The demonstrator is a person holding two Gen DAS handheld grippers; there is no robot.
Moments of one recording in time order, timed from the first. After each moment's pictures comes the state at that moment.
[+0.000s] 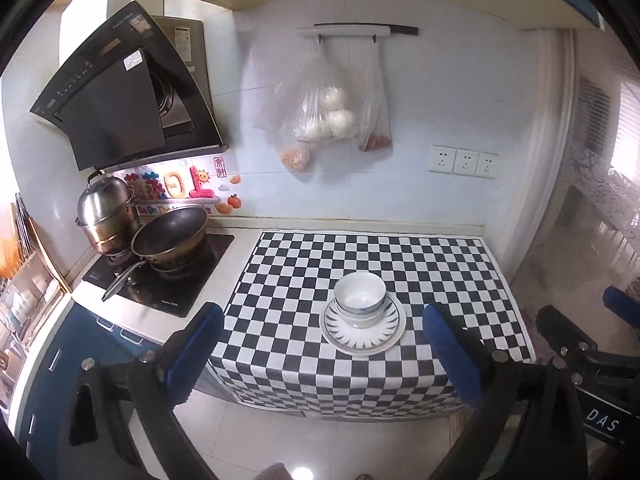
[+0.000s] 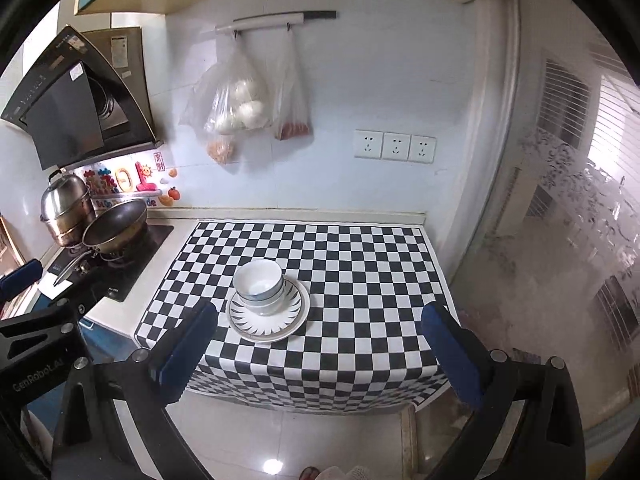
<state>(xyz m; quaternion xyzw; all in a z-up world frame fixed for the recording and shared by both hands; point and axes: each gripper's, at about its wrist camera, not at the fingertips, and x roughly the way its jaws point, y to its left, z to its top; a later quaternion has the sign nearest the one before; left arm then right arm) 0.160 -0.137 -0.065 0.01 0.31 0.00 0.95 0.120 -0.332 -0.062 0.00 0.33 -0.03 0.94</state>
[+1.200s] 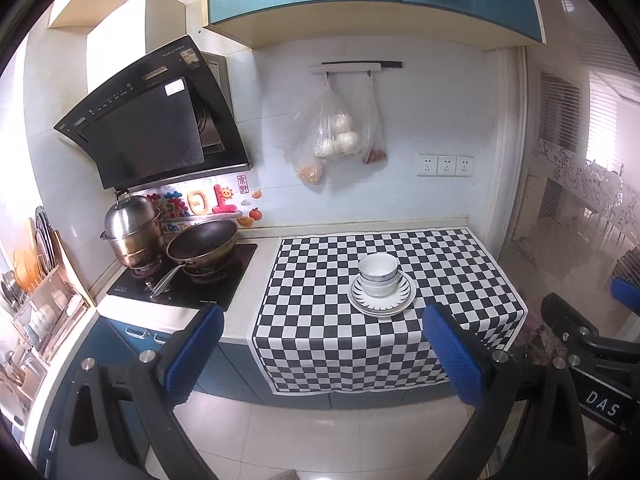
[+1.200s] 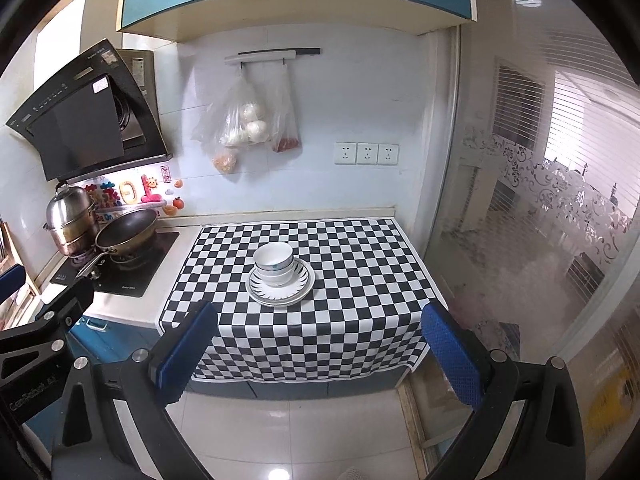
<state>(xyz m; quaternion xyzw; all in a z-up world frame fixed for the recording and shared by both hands) -0.013 -0.055 -0.043 0.05 0.26 -0.03 0.96 -0.094 -0.239 -0.032 0.02 0.29 -0.09 0.95</state>
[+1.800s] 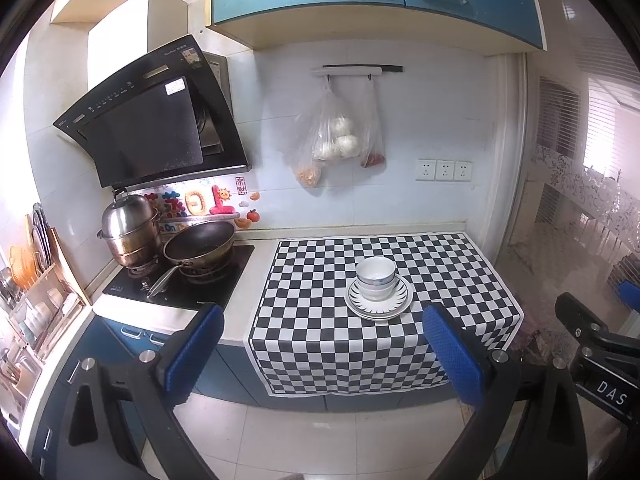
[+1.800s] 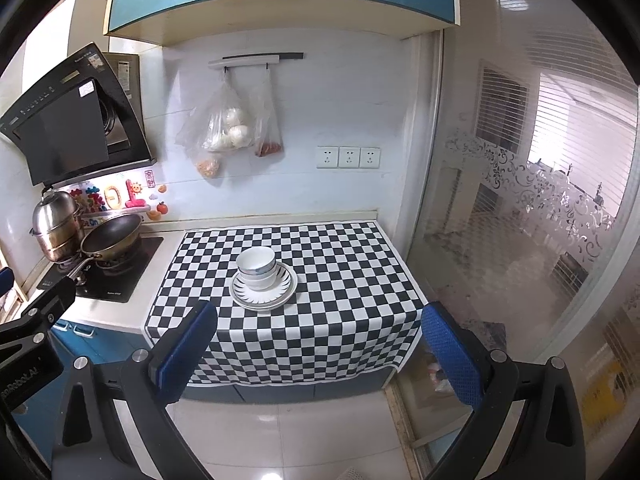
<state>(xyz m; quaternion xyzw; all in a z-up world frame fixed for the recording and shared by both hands) -0.013 -0.050 -0.042 0.03 0.26 -0.03 0.97 -0.095 -0.247 -0.026 0.01 0.28 -0.13 0.95</state>
